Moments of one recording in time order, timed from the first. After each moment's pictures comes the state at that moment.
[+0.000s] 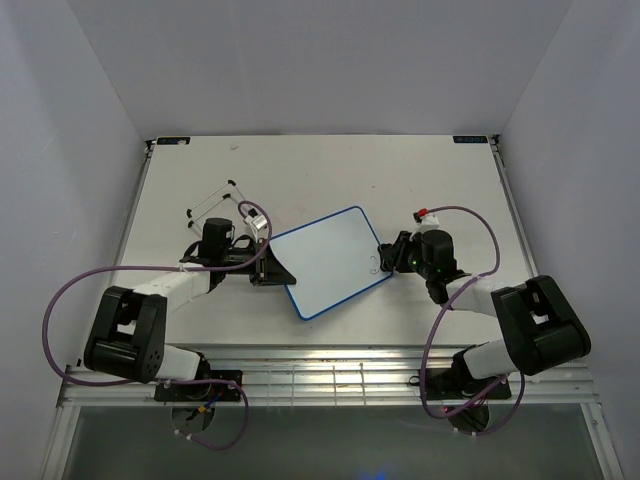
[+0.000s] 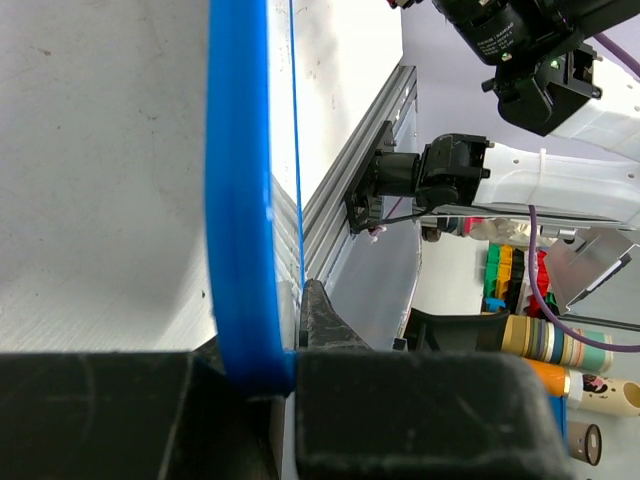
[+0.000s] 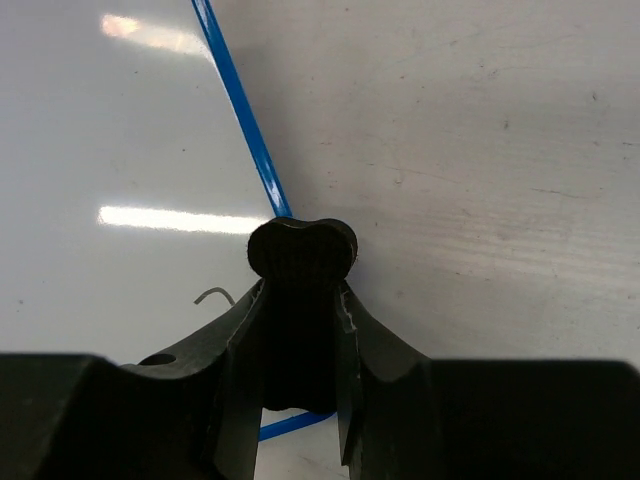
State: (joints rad) left arm -0.24 1.39 0.57 0.07 1.06 -0.60; right arm 0.37 1.41 0.39 0.55 -0.14 0.39
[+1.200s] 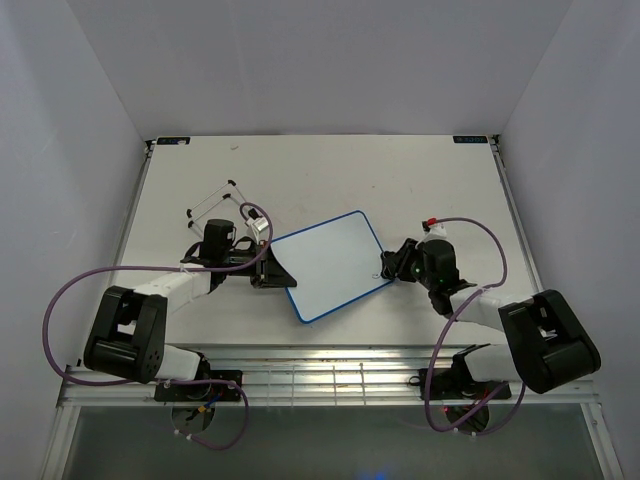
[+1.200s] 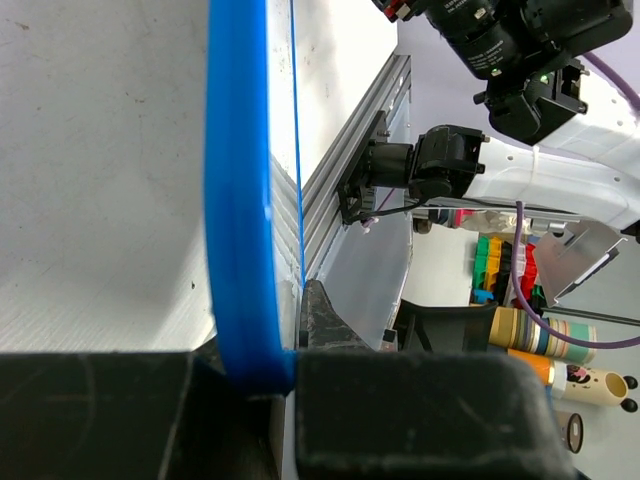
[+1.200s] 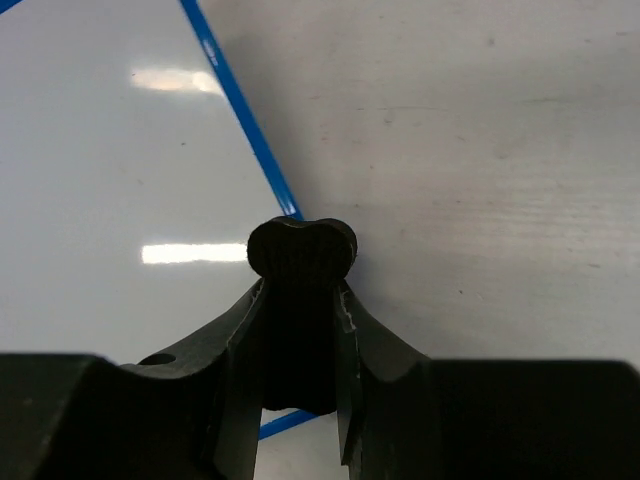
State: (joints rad) left arm -0.25 1.39 0.57 0.05 1.08 -0.61; right arm 0.39 1.33 0.32 0.53 -0.09 0.52
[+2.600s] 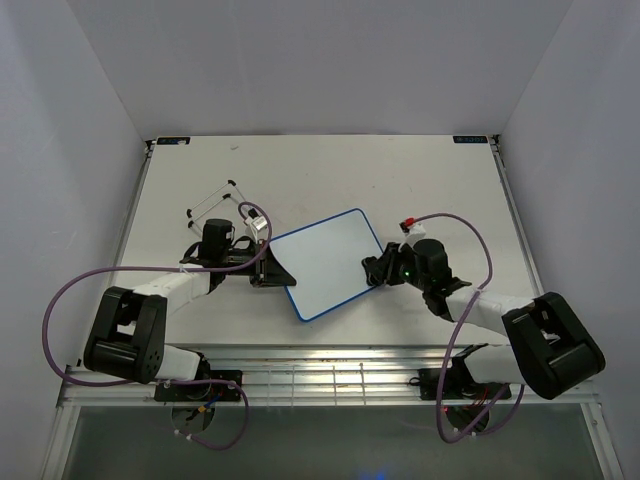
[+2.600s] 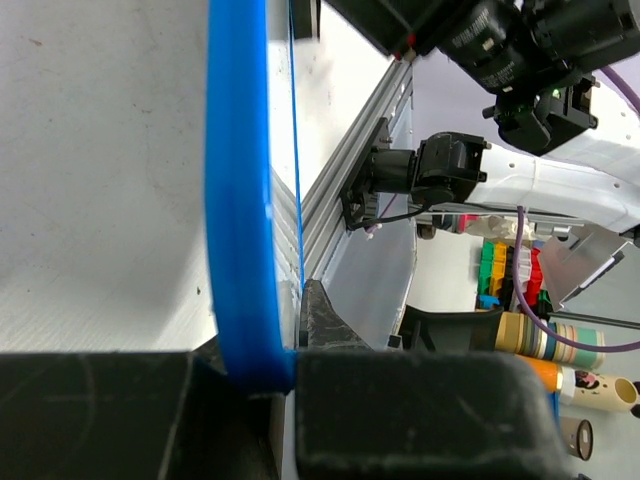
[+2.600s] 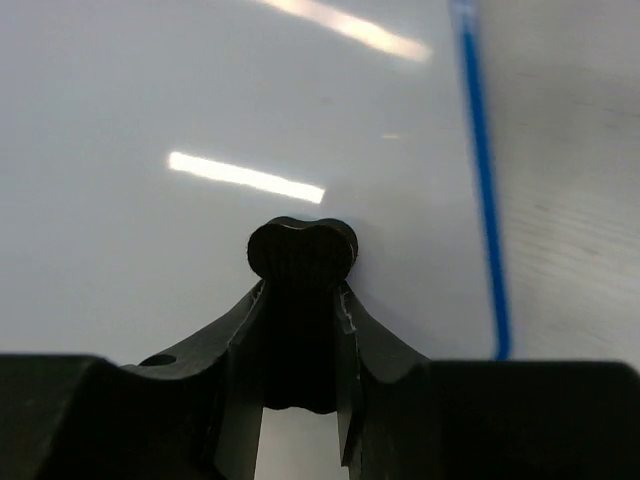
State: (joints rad) left arm -0.24 1.38 0.56 0.08 1.07 -0.62; right arm 0.46 1.29 0.34 0.46 -0.18 0.47
